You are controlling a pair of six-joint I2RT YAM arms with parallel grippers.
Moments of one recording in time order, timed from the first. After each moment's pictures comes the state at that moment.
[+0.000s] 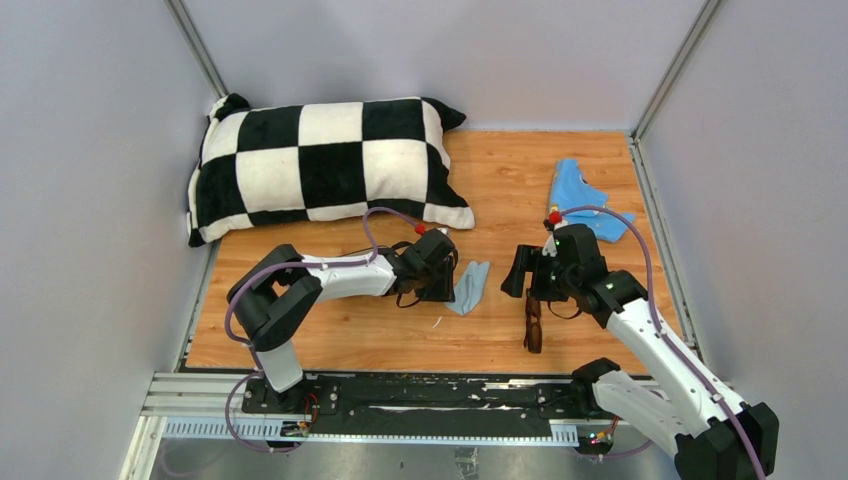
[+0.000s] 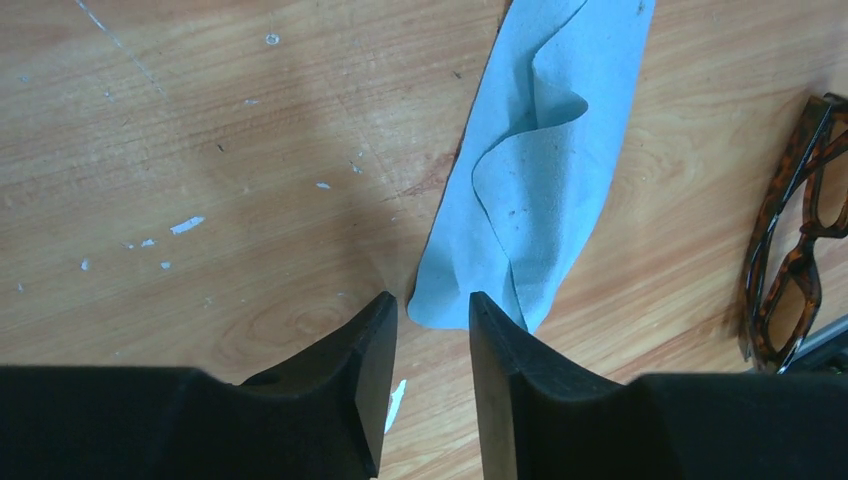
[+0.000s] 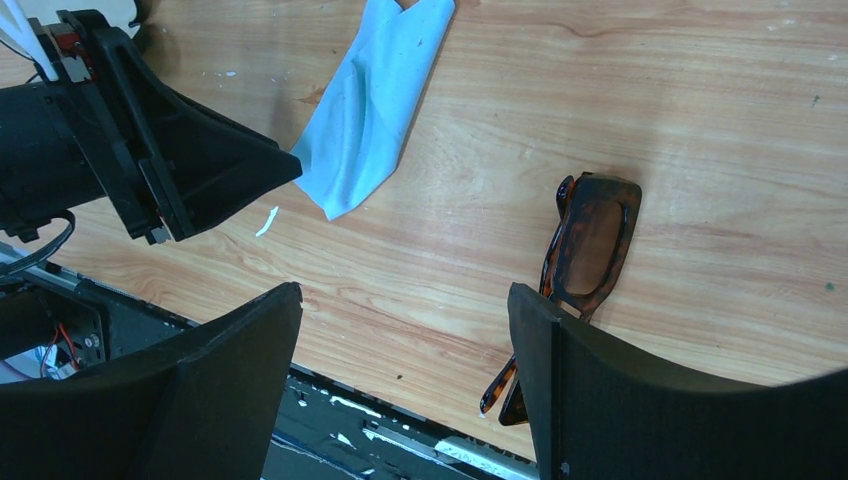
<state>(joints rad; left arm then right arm) -0.89 1.75 0.97 -0.18 0.00 -0.78 0.41 0.86 0.70 -0.64 -0.16 0.46</state>
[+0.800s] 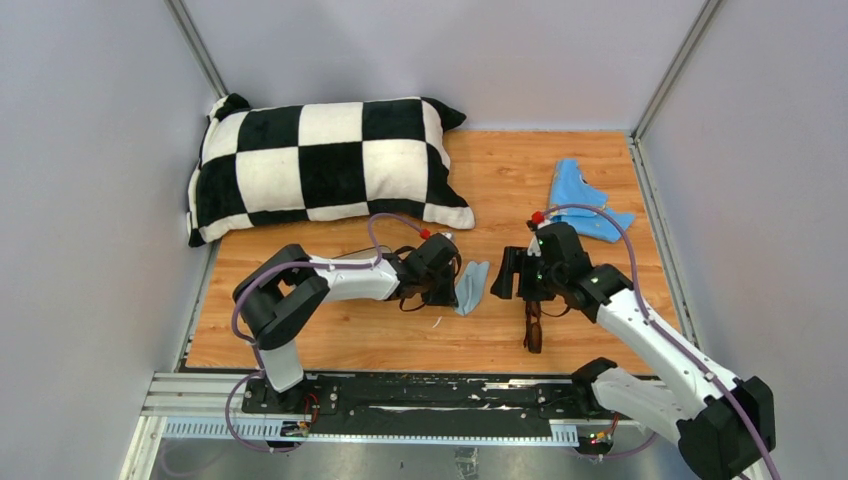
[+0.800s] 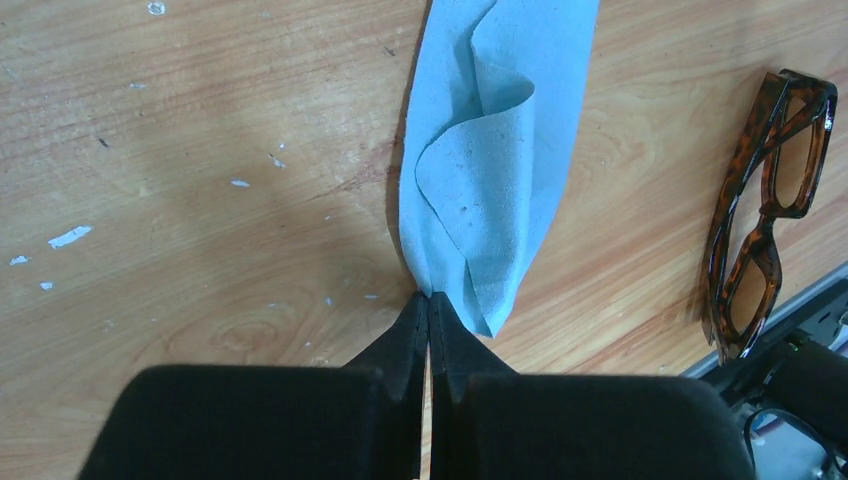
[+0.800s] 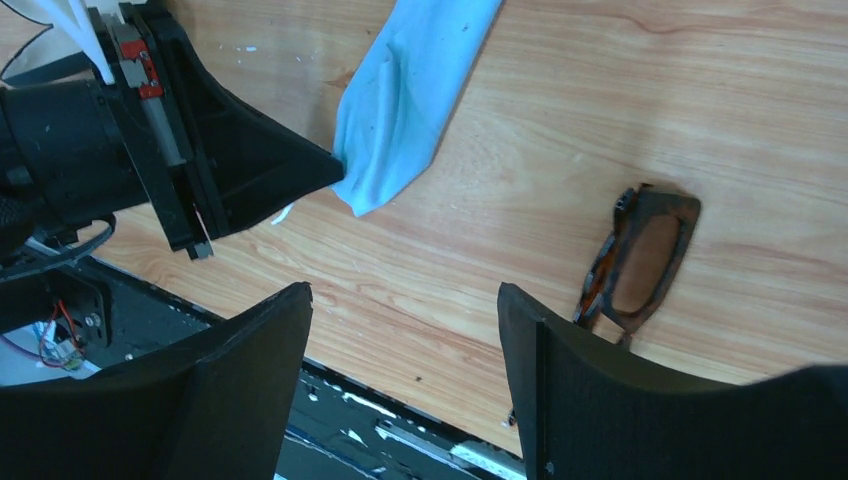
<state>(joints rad) -0.92 1.77 0.95 -0.10 0.06 -0.82 0.49 0.93 0.71 -0.61 -0.15 0.47</state>
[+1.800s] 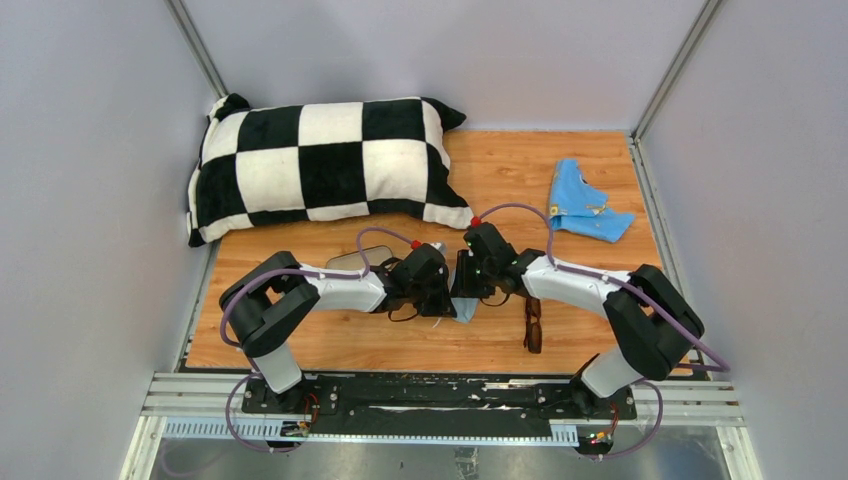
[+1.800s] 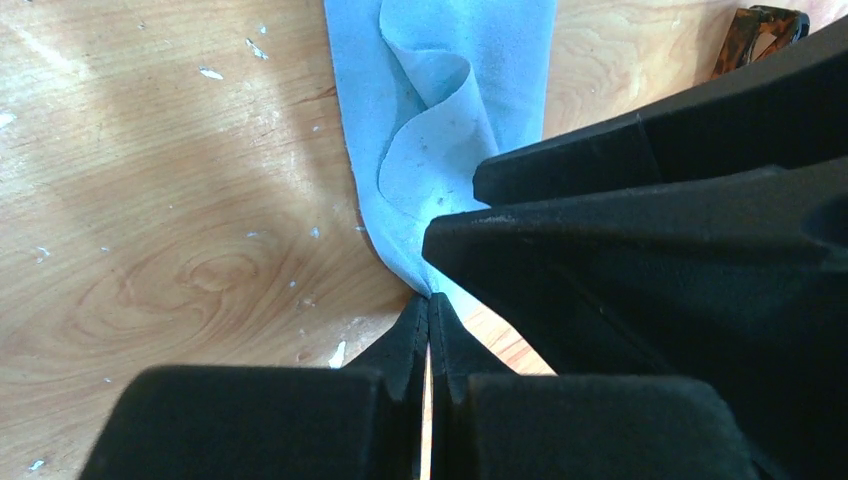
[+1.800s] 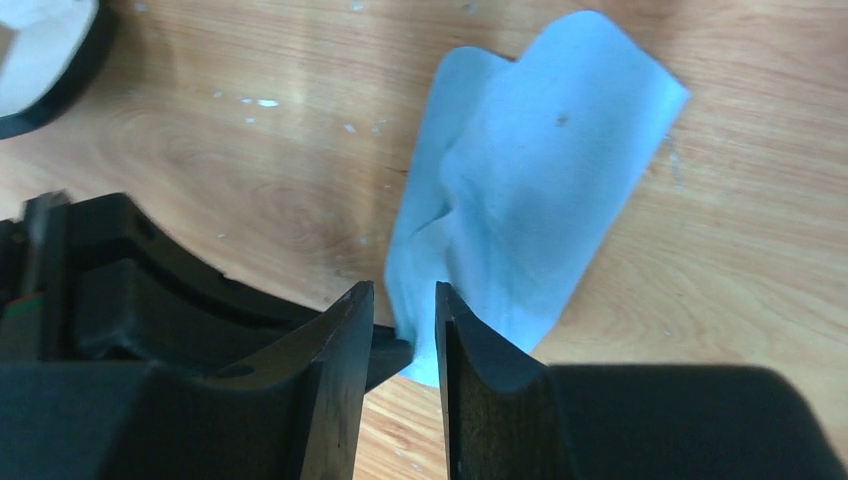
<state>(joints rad) -0.92 1.70 0.79 0.06 0.17 -0.91 0.74 1.52 0.80 -0.23 -0.07 0.68</state>
